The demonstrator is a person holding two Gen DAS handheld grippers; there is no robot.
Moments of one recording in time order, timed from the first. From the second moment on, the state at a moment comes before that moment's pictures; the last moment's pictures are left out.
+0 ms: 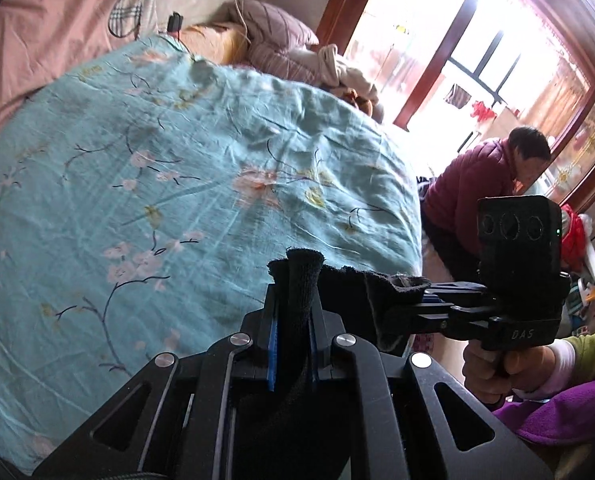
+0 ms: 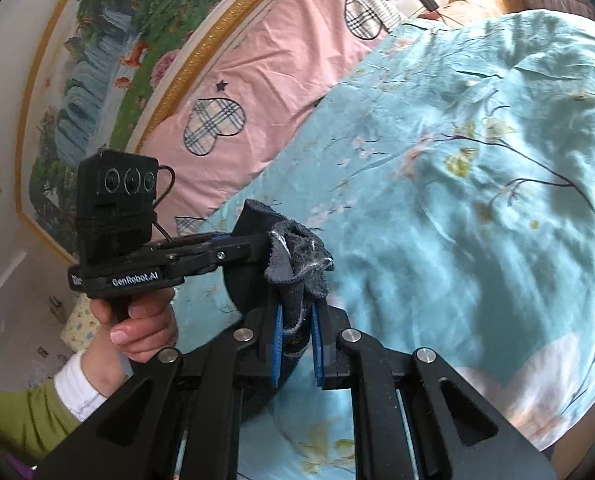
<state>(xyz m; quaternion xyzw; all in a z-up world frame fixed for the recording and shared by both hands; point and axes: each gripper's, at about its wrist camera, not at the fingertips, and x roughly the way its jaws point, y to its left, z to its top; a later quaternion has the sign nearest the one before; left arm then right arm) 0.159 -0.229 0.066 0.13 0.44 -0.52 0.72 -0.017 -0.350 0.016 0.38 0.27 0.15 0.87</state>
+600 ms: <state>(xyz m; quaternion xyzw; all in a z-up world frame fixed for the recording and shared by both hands) 0.120 -0.082 0.092 -0.01 0.40 -0.48 0.78 -0.001 -0.247 0.045 0.37 0.27 0.34 0.82</state>
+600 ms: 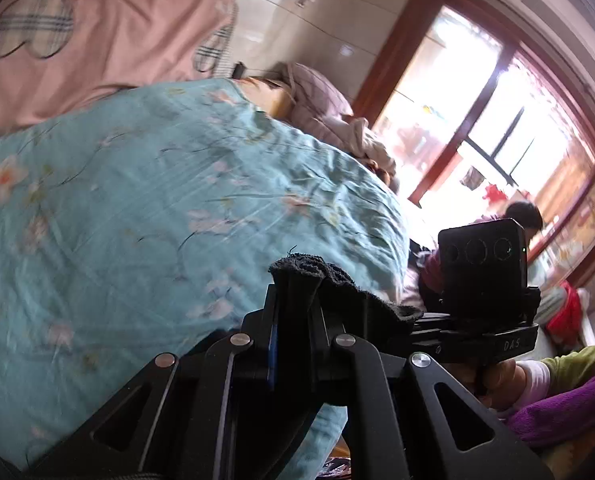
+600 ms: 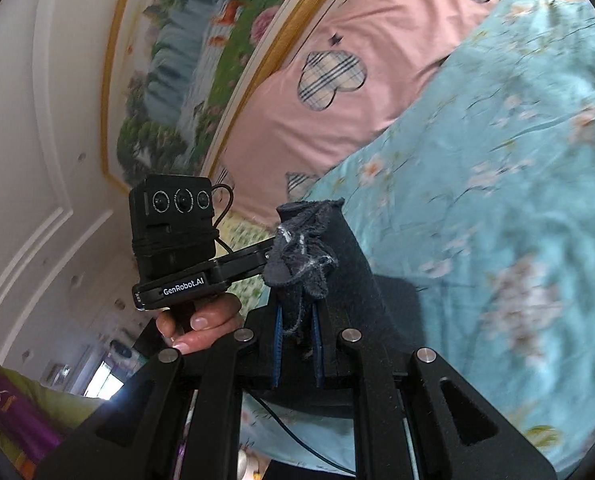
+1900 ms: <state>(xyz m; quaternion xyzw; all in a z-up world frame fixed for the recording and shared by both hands) 0.110 0.054 -0.019 -0.16 0.47 -0.34 0.80 0.029 -0.112 -0.004 0.23 0.40 0.36 0.81</state>
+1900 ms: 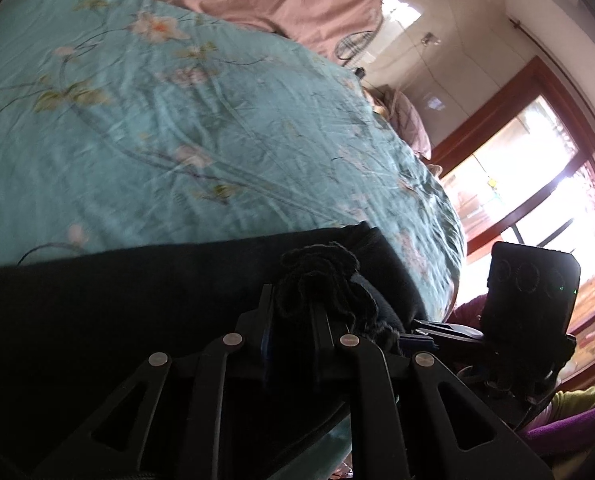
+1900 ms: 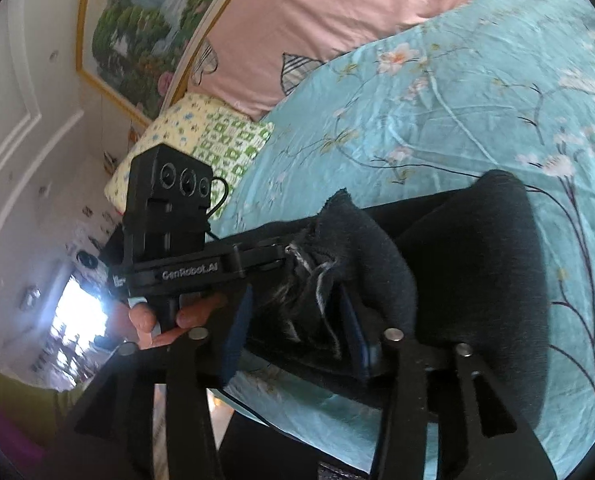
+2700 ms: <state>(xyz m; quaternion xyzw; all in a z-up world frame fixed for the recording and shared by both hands) 0.037 0.156 -0.007 -0.26 0.44 -0.17 0.85 0.038 -0.070 0.020 0.20 0.40 0.43 0.78</state>
